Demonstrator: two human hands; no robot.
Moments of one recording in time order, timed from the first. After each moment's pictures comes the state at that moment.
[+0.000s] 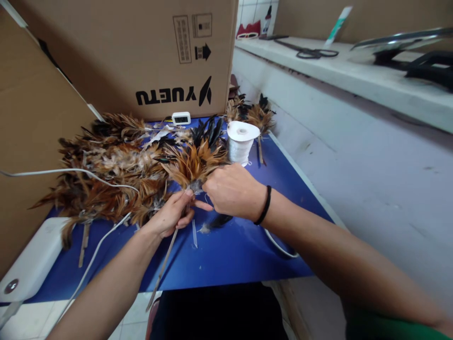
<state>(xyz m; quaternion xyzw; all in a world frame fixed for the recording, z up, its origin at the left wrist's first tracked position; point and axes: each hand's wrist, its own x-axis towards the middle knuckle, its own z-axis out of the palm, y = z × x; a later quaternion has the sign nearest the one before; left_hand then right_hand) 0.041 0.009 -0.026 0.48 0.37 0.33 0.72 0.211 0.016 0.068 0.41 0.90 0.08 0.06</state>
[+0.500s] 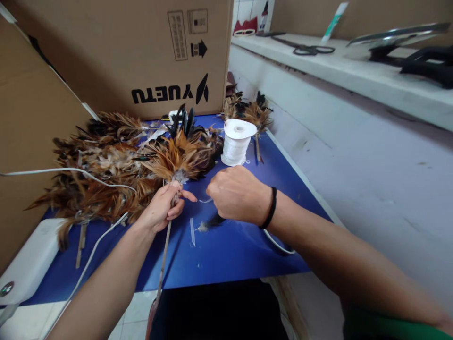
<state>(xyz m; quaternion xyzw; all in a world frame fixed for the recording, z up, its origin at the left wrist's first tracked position) 0.032 0.017 -0.023 0.45 0.39 0.40 0.70 0.218 0.007 0.070 0.42 0.90 0.07 0.12</state>
